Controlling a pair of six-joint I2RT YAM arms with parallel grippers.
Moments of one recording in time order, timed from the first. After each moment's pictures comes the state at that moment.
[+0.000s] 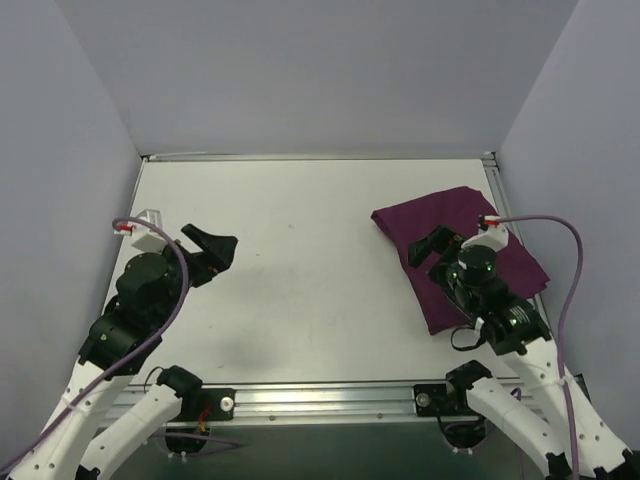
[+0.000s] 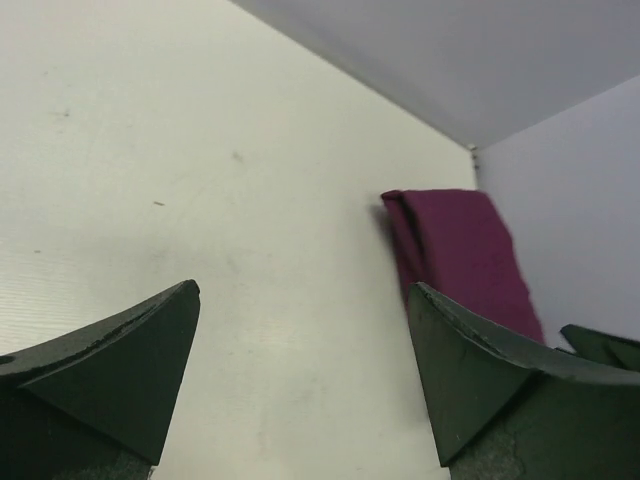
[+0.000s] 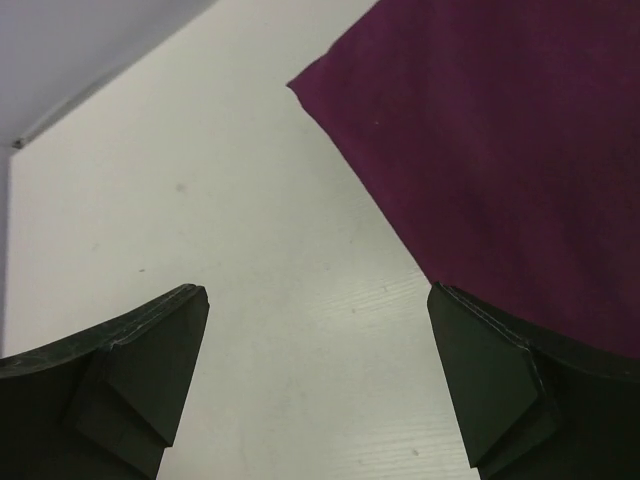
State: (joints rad) left arm -0.52 0.61 0.93 -0.54 -0.29 -0.84; right arm 0.43 0.65 0.77 -0.54 0.29 0.75
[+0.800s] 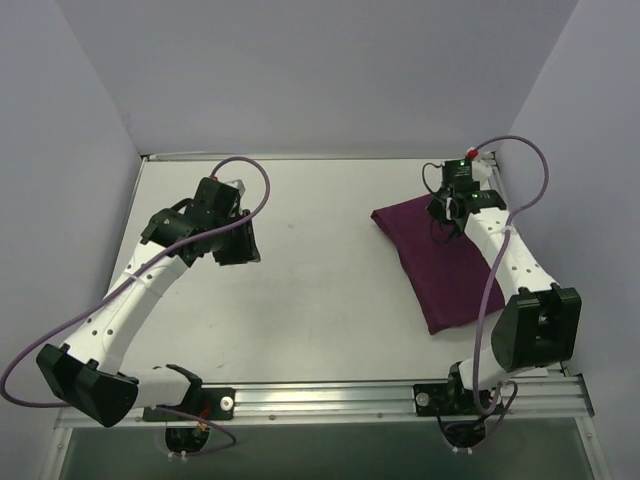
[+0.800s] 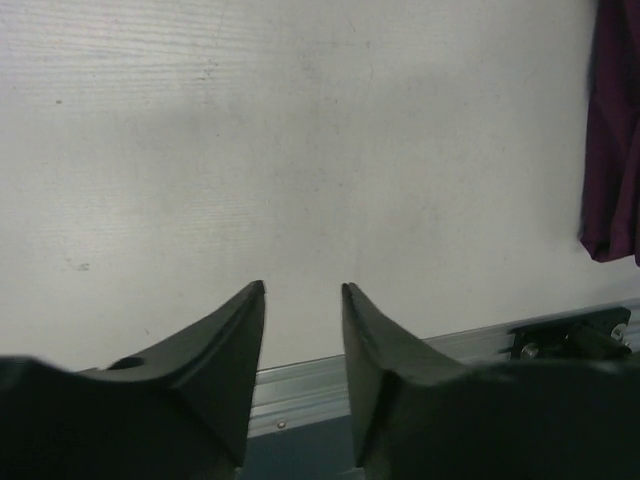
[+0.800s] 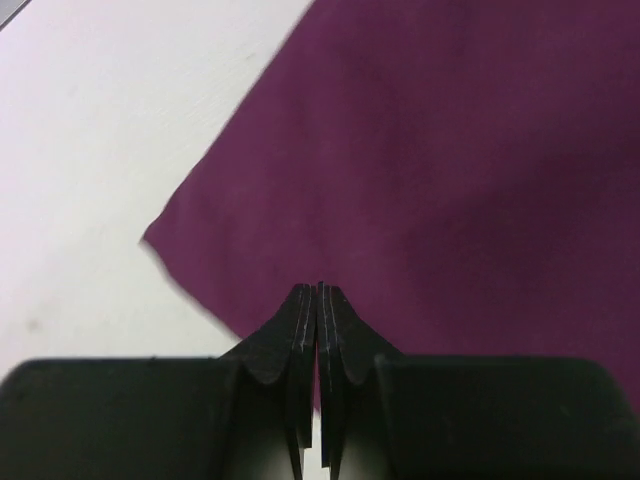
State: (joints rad) left arm -0.49 1.30 1.41 -1.07 -0.02 -0.59; right arm 0.17 1.48 1.26 -0.59 0.24 0.63
